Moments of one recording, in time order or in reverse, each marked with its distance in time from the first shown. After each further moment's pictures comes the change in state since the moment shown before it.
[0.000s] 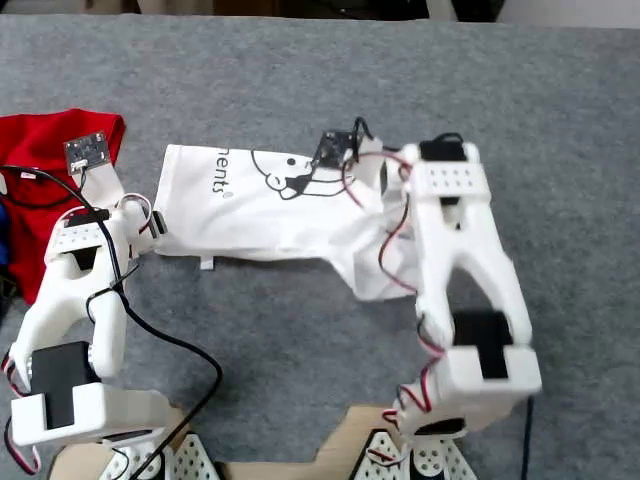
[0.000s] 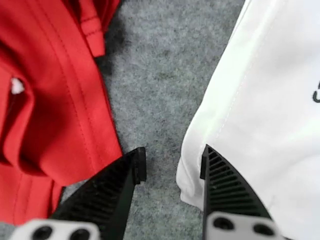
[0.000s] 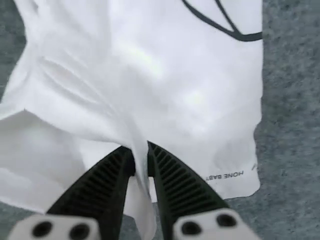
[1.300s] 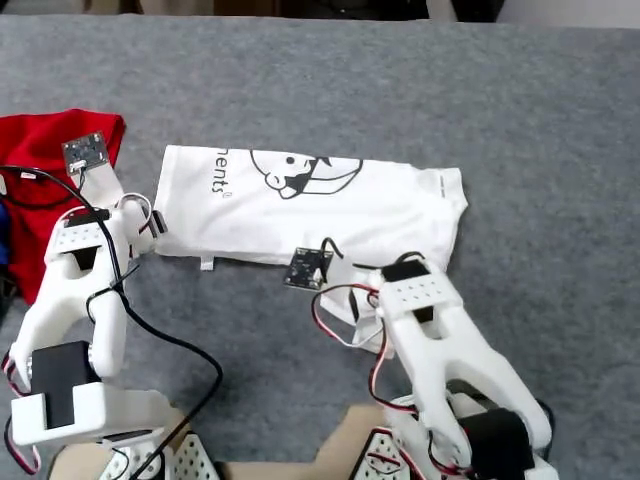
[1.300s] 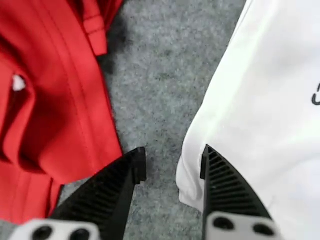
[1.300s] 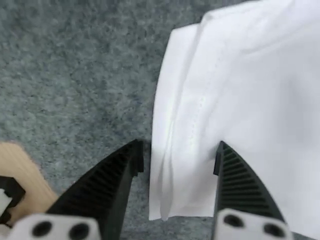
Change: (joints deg) left arm 0.0 0.0 0.0 0.0 1.2; right arm -12.7 -30.7 55.3 -12.5 -12.2
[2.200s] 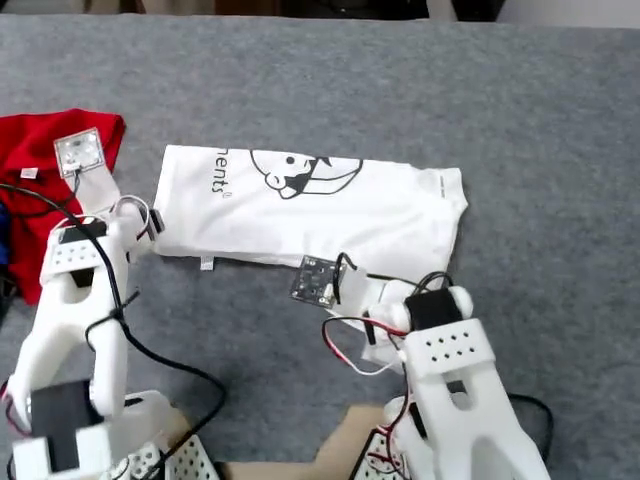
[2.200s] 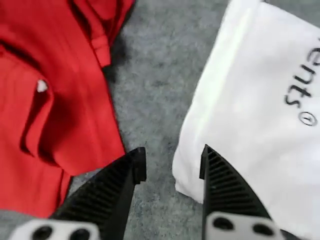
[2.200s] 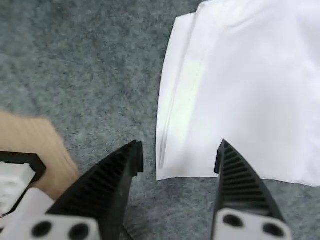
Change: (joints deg) left arm 0.0 -8.9 6.0 -1.8 -0.5; right arm 0.2 -29.5 3.8 16.9 -0.2
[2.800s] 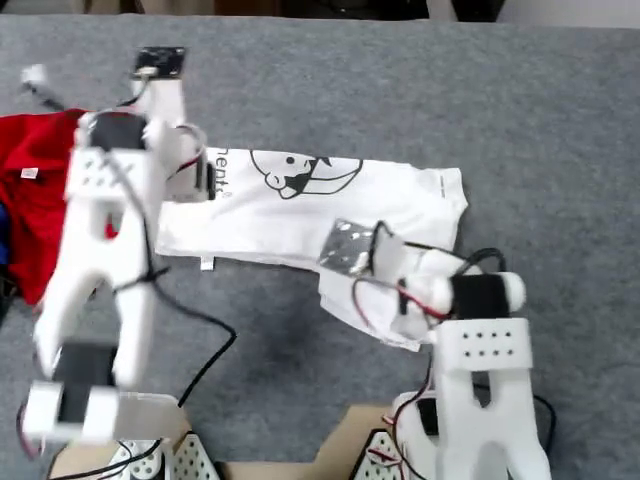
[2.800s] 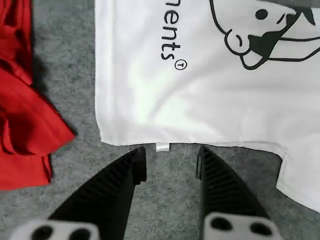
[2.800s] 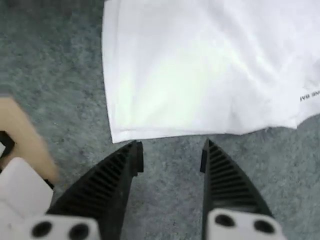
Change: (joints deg) left arm 14.8 5.2 -47.5 51.0 -5.3; right arm 8.5 -0.7 -16.9 11.0 6.5
